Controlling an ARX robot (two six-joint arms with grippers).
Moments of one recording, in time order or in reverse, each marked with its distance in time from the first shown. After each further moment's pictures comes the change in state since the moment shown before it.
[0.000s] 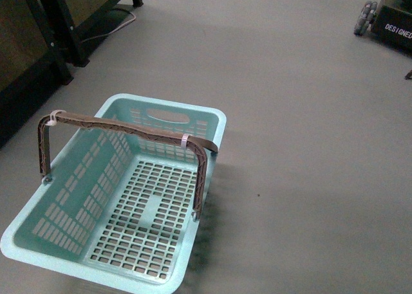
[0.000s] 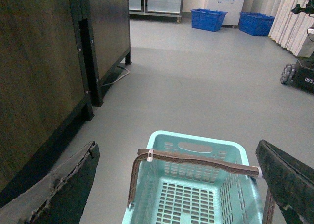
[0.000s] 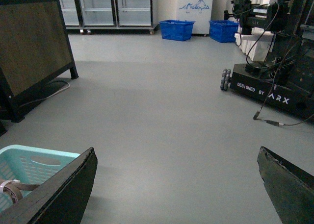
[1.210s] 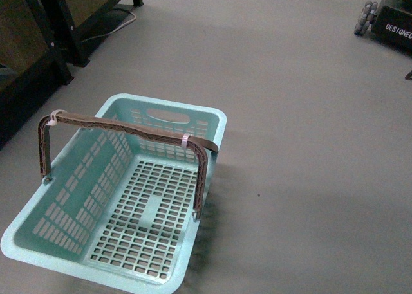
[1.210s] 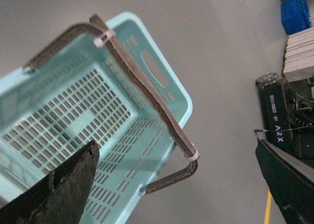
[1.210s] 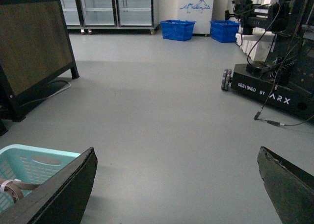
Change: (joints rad) left arm -0.200 1.205 0.267 0.446 -0.118 -0.926; right arm 0.000 0.000 0.000 0.000 0.000 0.000
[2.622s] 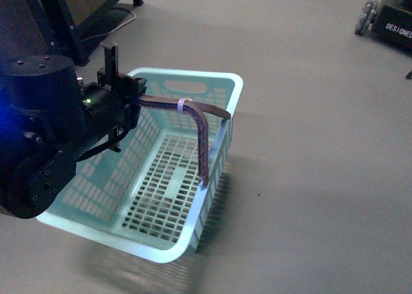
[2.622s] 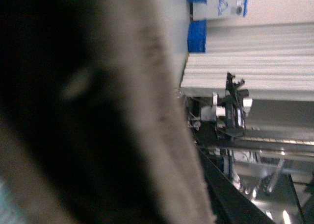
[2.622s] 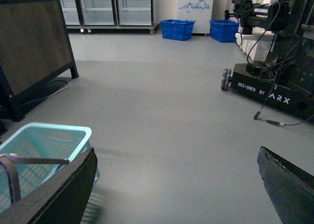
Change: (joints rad) left arm -0.003 1.274 0.697 0.917 0.206 -0.469; right arm 0.000 0.000 0.000 0.000 0.000 0.000
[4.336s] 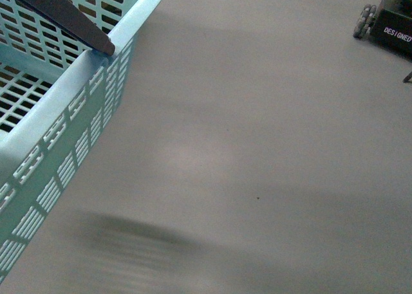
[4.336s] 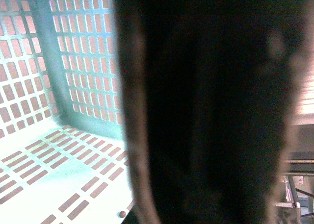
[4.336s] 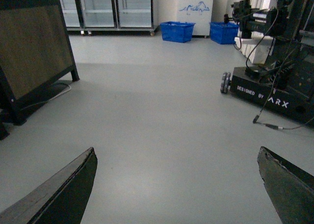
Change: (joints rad) left arm -0.082 -1.659 -0.351 -1.426 -0.361 0.169; right arm 0.000 0.000 0.000 0.000 0.000 0.000
